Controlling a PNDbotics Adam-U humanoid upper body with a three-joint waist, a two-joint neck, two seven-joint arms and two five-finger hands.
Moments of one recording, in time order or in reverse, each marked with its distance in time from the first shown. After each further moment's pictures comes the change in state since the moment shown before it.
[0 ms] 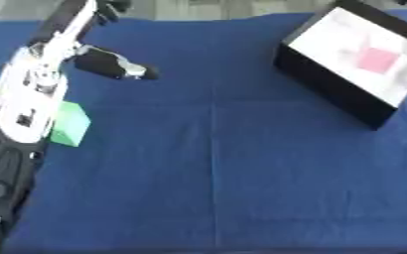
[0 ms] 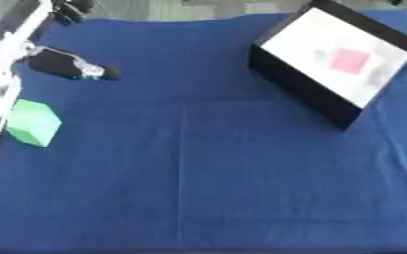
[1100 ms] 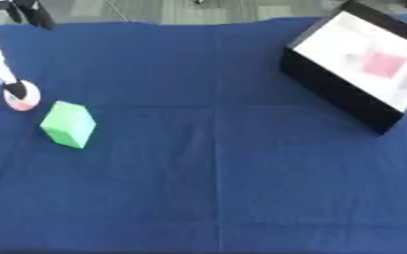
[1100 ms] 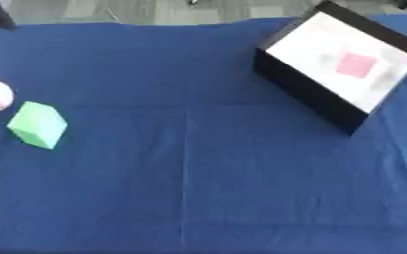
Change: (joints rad) left arm -0.118 0.325 -0.095 0.199 0.032 -0.238 -0.420; right arm 0.053 0.012 -0.045 -0.023 -0.013 0.028 -0.010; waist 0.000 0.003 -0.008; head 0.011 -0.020
